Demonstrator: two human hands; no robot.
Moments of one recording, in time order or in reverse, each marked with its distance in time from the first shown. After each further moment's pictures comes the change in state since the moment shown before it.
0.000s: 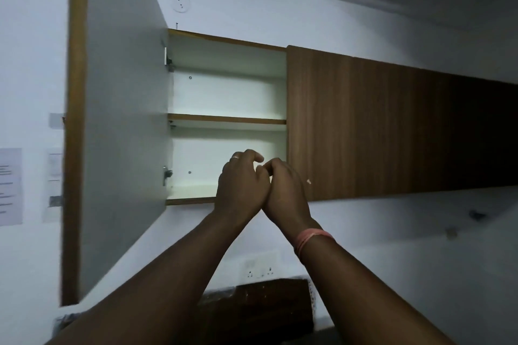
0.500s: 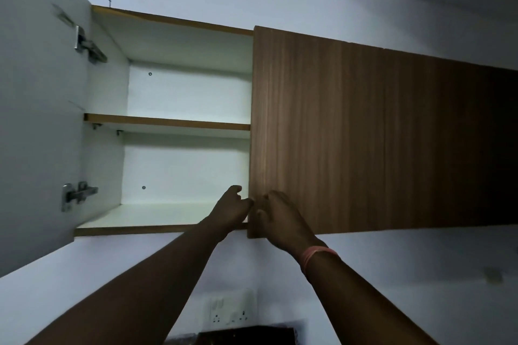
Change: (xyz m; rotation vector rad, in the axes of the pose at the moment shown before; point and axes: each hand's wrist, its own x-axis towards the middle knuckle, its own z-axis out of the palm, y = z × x) left_hand 0.136 -0.059 0.268 -0.384 -0.311 -0.537; right_hand 0.140 0.267 0.018 -0.025 -0.364 -0.052
